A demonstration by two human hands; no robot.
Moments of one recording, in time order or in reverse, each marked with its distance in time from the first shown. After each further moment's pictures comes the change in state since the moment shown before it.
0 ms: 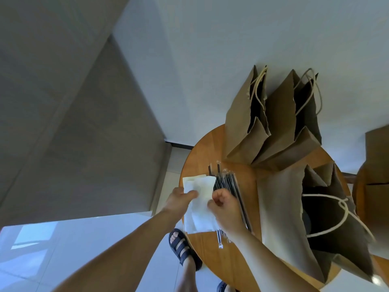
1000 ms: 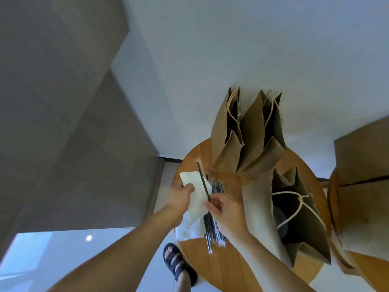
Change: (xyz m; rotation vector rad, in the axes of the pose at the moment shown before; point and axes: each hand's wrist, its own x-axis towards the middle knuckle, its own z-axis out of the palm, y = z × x) left_hand -0.042 0.056 0.022 -0.262 0.029 0.185; right_hand -0.029 -0.041 -0.045 -0.344 0.100 -0.251
